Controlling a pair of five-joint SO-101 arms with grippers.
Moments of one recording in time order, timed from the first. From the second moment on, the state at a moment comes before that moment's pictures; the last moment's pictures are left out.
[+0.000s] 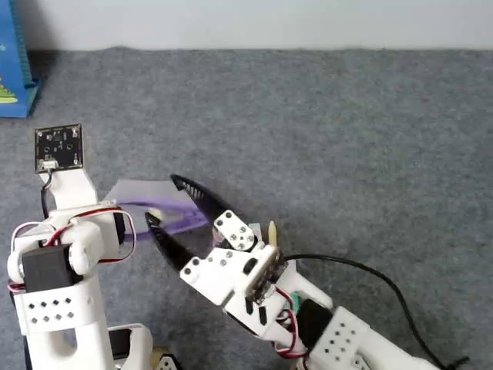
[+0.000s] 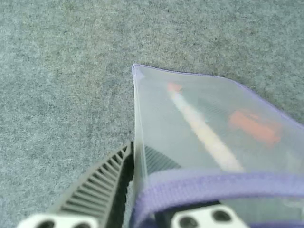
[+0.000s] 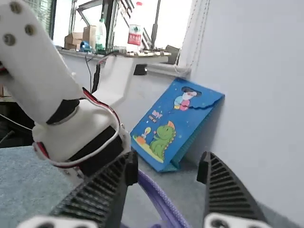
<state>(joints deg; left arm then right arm) -13.6 -52.5 35.3 87.3 5.8 -56.8 -68.3 73.8 -5.2 4.7</state>
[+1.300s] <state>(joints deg) -13.6 -52.5 36.1 87.3 5.8 -28.9 -13.3 51.8 38.8 -17.8</state>
